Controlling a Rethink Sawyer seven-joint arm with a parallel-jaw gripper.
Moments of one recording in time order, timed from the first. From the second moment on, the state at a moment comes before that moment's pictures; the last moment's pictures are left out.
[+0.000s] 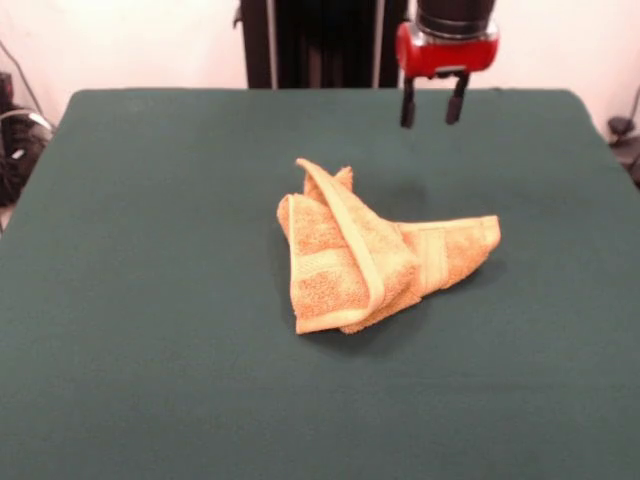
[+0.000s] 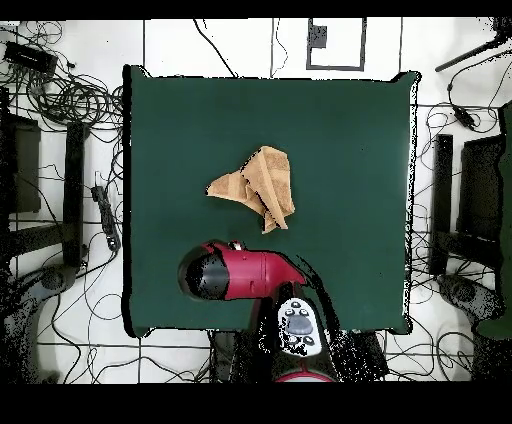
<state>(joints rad) -0.04 -0.67 0.00 1.94 -0.09 0.30 1.57</state>
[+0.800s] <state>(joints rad) -0.06 -0.67 0.00 1.82 -0.09 0.31 1.57</state>
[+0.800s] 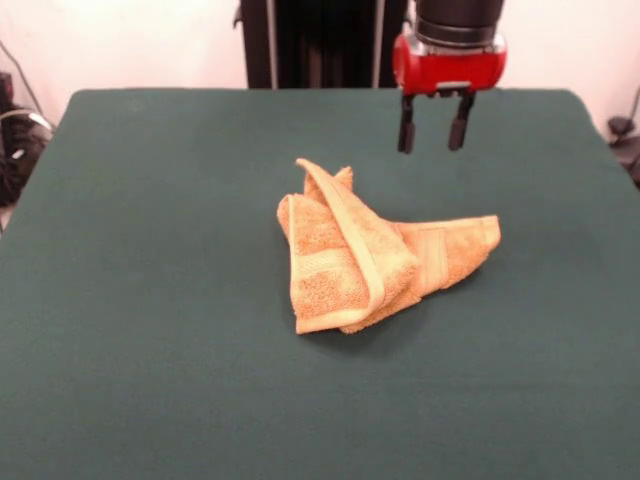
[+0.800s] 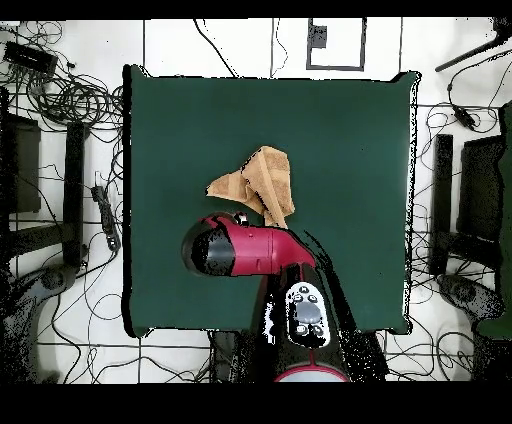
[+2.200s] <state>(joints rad) -0.19 -0.66 0.13 1.71 -0.22 0.41 1.57</state>
